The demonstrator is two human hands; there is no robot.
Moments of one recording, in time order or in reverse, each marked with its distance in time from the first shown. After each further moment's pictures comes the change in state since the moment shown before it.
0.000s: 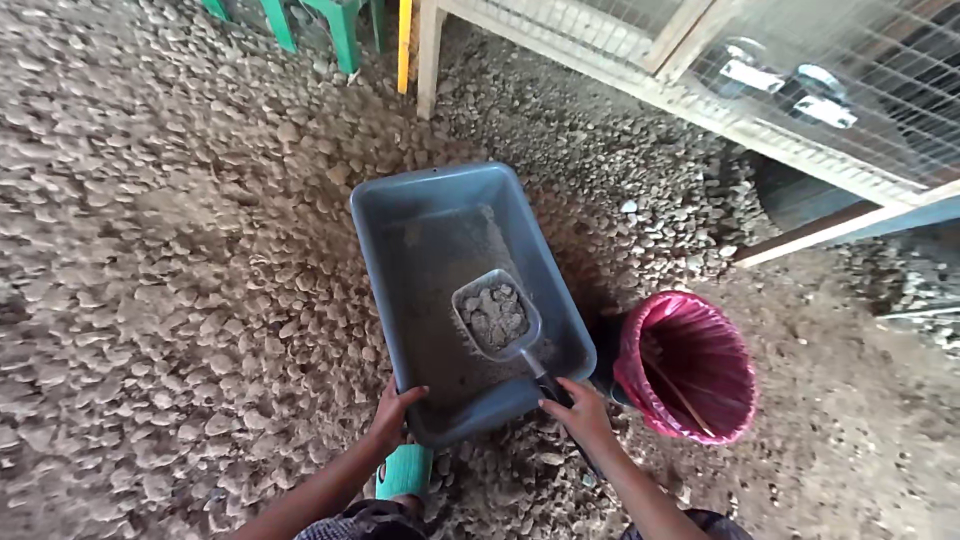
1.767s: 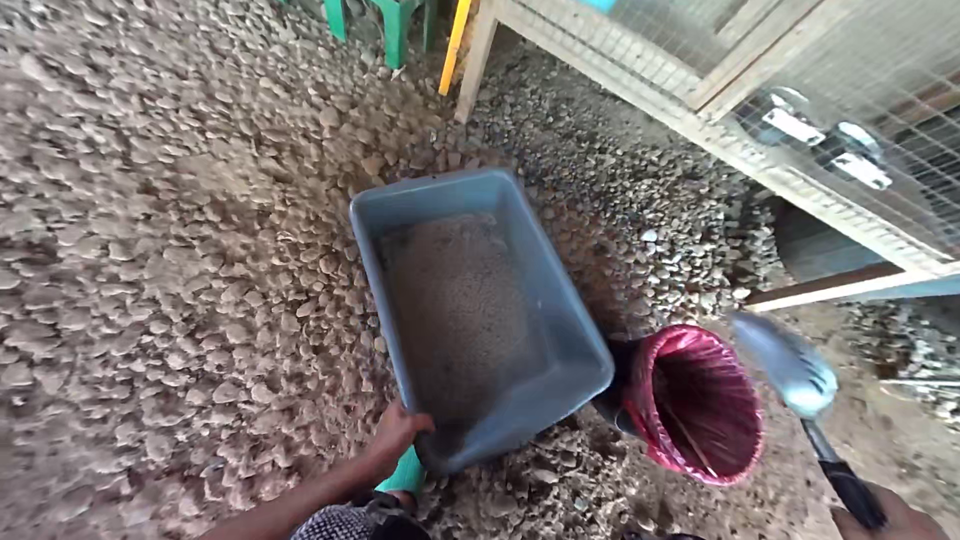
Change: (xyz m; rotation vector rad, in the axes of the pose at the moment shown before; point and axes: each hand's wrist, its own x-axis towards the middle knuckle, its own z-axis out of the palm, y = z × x) left_hand -0.037 -0.002 -0.015 0.073 -0.043 -0.070; right_hand -0.088 0.011 -0.219 -0.624 0.419 0.444
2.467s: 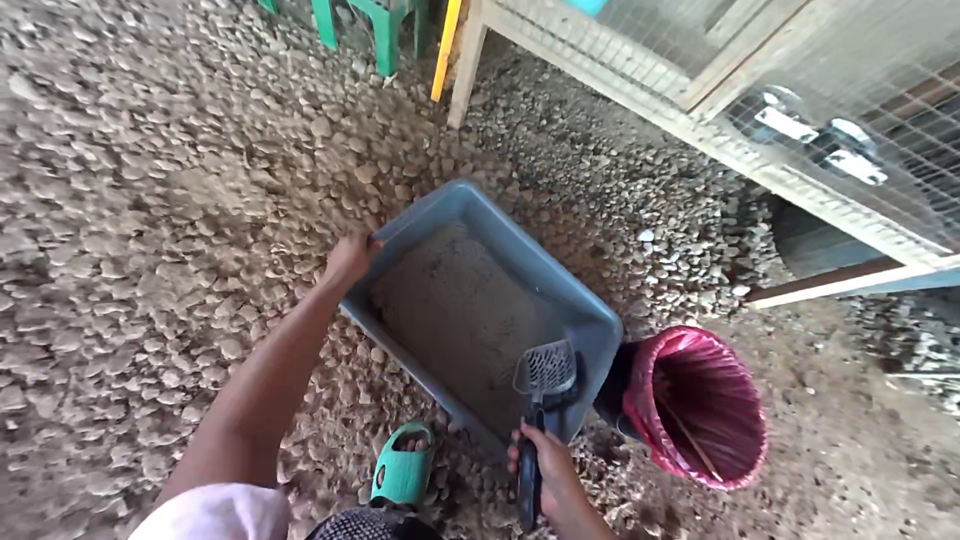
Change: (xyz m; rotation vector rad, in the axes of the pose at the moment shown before) left_hand 0.164 0.234 -0.081 1.046 0.312 0.418; right_hand -0.116 -0.211 0.175 1.356 -0.720 0.432
